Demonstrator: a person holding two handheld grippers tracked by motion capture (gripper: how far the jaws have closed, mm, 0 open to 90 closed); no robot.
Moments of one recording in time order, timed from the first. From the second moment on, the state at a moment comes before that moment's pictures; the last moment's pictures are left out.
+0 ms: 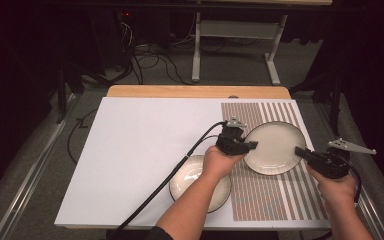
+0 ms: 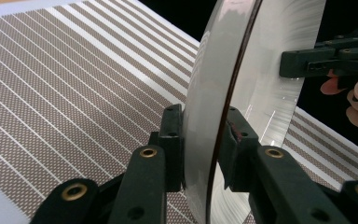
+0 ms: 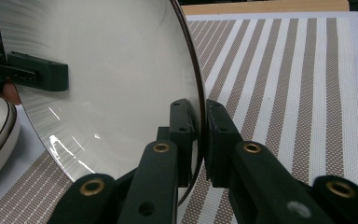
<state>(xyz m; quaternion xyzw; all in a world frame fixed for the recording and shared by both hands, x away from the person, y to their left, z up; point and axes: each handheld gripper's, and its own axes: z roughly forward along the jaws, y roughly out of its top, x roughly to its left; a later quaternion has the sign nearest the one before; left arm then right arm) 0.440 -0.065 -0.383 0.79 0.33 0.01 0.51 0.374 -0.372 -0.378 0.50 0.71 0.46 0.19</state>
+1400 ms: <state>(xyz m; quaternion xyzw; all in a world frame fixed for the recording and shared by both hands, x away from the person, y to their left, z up) 0.417 -0.014 -0.371 0.78 0.34 0.10 0.51 0.372 -0.372 -0.386 0.50 0.71 0.46 0.19</state>
